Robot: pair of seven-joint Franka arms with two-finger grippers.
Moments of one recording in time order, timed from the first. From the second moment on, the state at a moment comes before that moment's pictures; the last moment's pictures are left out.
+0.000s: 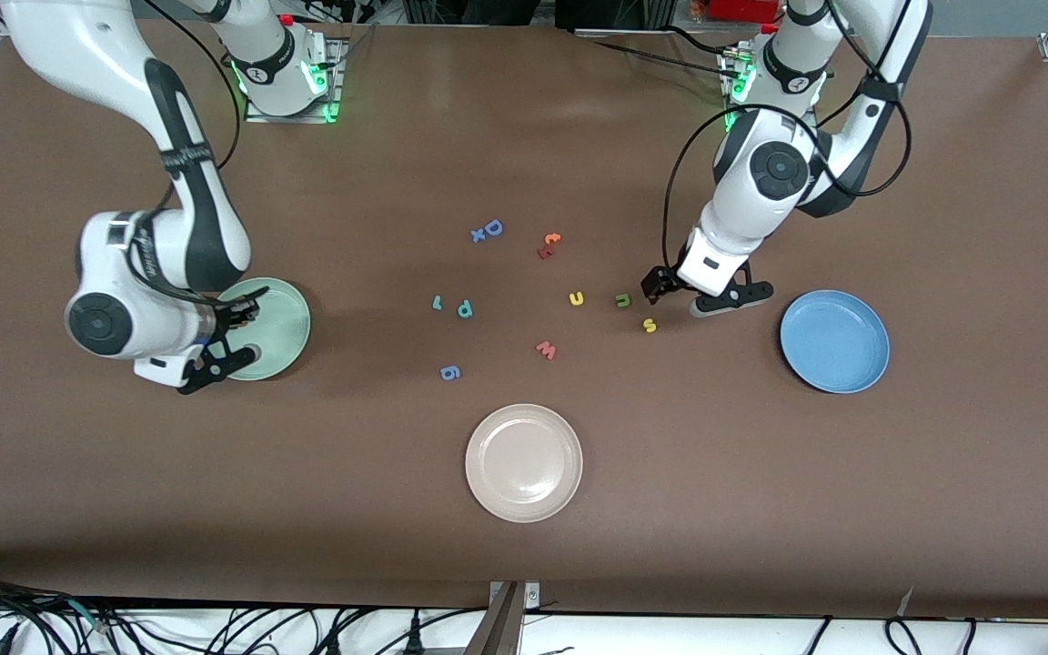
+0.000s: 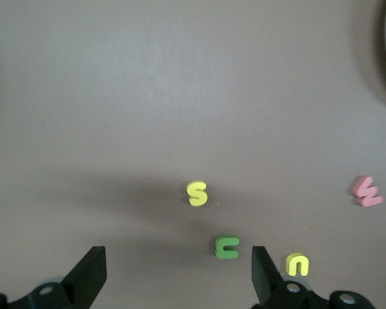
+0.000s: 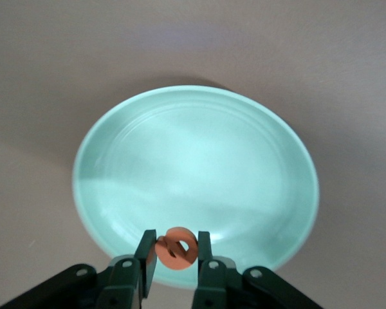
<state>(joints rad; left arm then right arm) -0.37 0.25 -0.11 -2.24 -0.14 2.56 -0.68 0.26 0.53 -0.19 -1.82 0.04 2.02 -0.40</state>
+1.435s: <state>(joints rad) -0.49 0.53 -0.03 -2.09 0.24 2.65 -1.19 0.40 0.45 0.04 -1.88 0.04 2.09 0.42</state>
